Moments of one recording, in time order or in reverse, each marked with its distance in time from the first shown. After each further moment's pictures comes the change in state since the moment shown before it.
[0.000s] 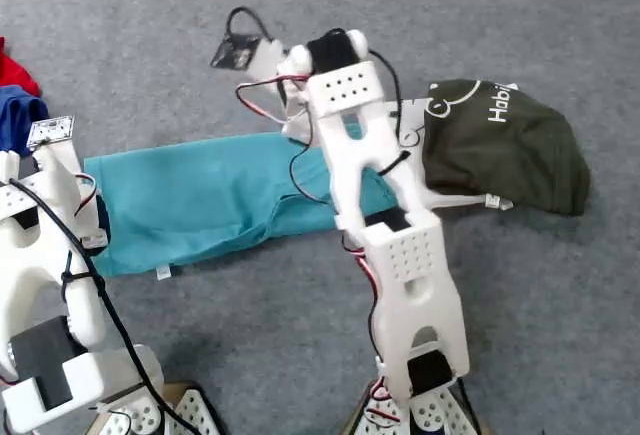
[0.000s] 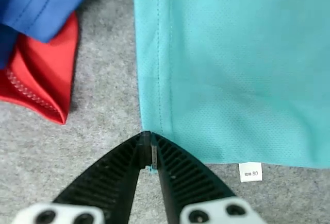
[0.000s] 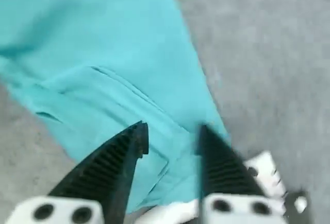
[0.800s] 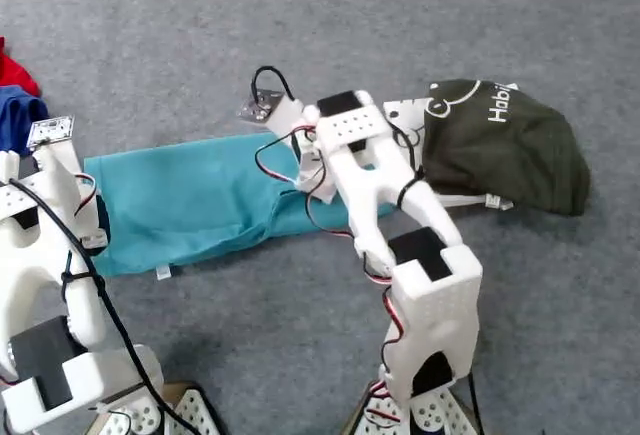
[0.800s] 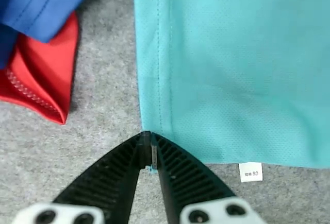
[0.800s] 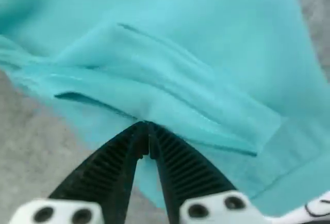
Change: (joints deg) left arm 0.0 0.0 0.0 0.0 0.0; right arm 0.2 -20.2 55.3 -27.5 -3.6
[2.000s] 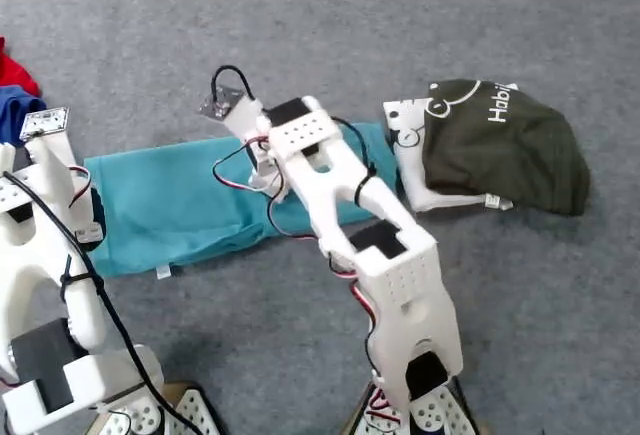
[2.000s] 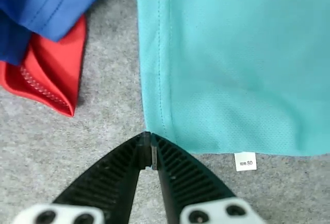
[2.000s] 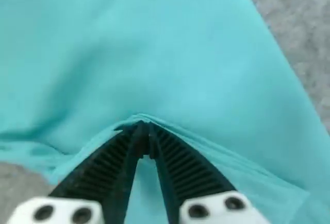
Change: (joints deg) left arm 0.0 -0.7 -4.7 5.5 0.0; right arm -8.4 12.9 -13.7 -1.0 -13.6
